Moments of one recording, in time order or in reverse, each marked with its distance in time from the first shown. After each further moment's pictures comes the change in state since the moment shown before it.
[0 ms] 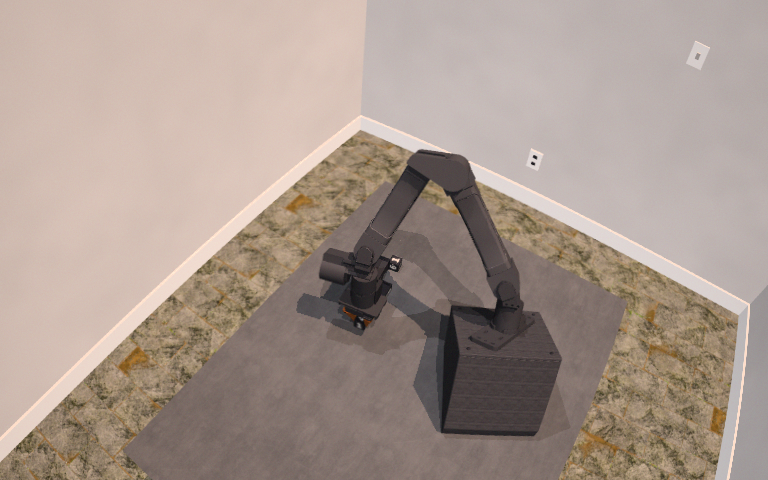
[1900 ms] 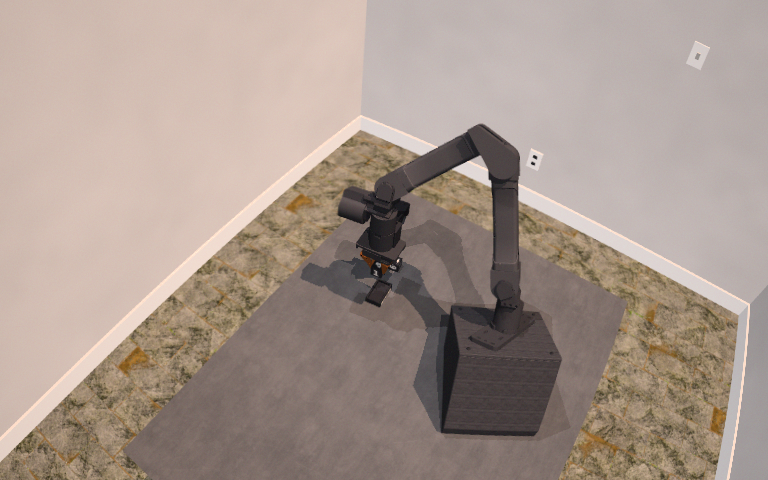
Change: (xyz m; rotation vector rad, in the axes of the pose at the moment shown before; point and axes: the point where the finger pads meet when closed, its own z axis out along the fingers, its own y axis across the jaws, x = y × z) arm -0.092 0.002 -0.110 -0.002 0.000 0.037
